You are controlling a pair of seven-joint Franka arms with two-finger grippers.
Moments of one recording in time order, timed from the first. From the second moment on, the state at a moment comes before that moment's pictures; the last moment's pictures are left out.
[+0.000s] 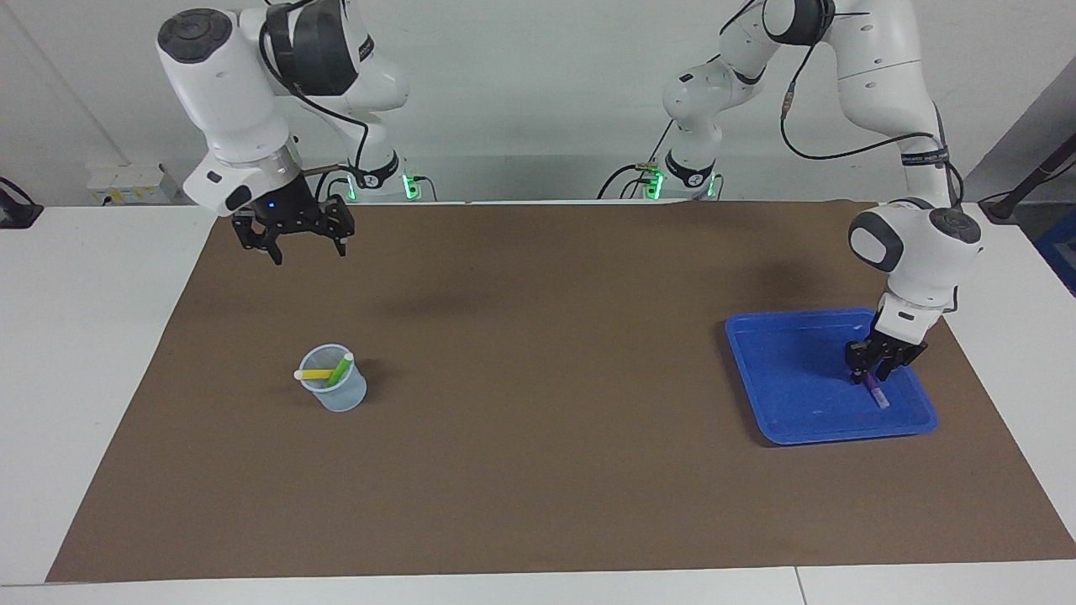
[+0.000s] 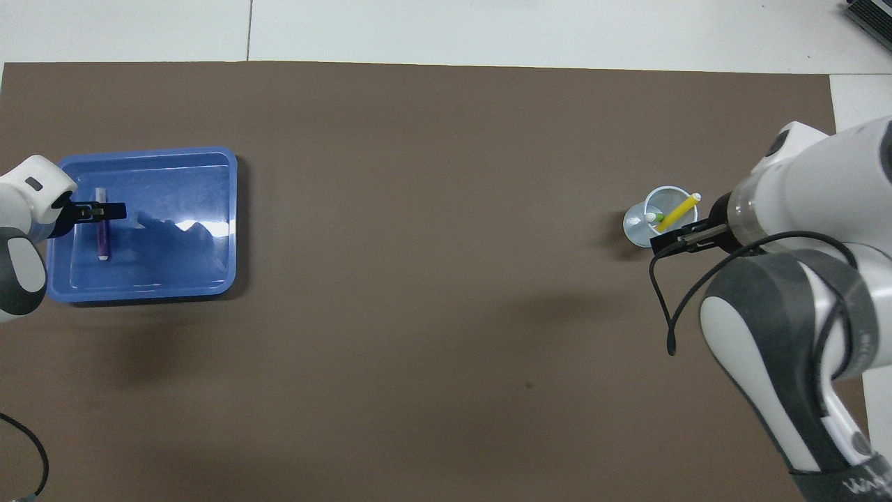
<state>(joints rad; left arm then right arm) 0.37 0.35 -0.14 -2.00 0.03 2.64 0.23 0.09 0.01 0.07 -1.88 -0.09 1.92 -0.07</state>
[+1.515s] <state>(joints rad) 0.33 0.30 -0.15 -1.94 0.03 2.63 0.21 0.12 0.16 0.07 -2.01 -0.35 2.22 -0.18</state>
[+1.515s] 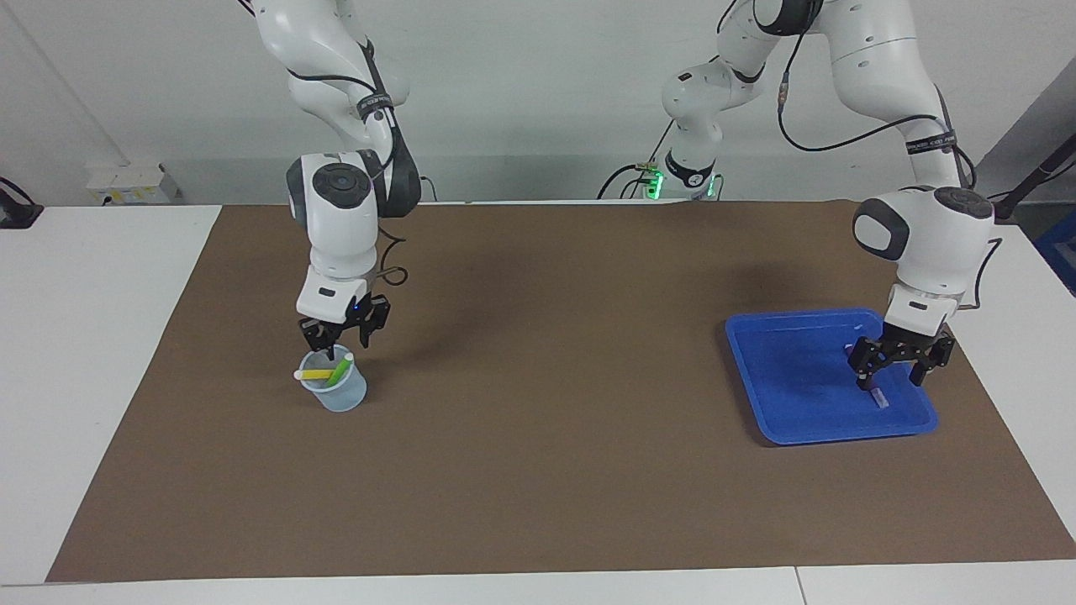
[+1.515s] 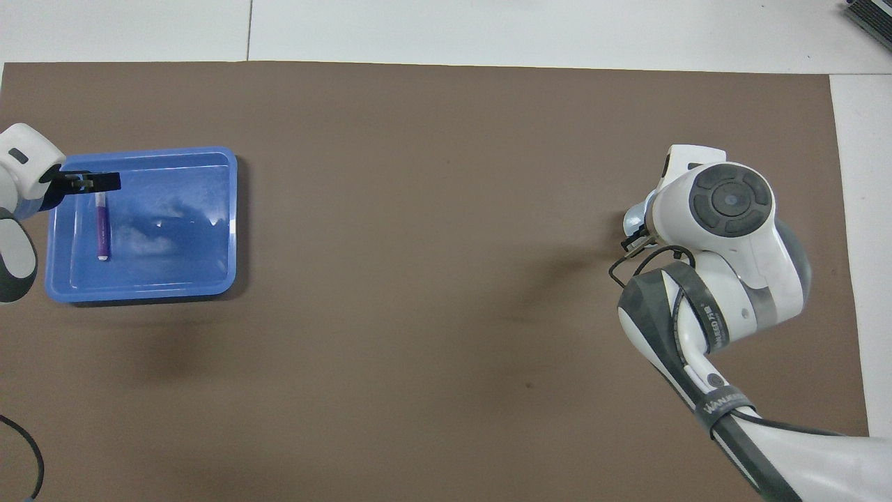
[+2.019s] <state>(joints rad) 0.32 0.24 -0.15 -1.94 0.03 2.42 0.06 0.12 0.16 0.07 -2.01 -0.35 2.22 -0.18</state>
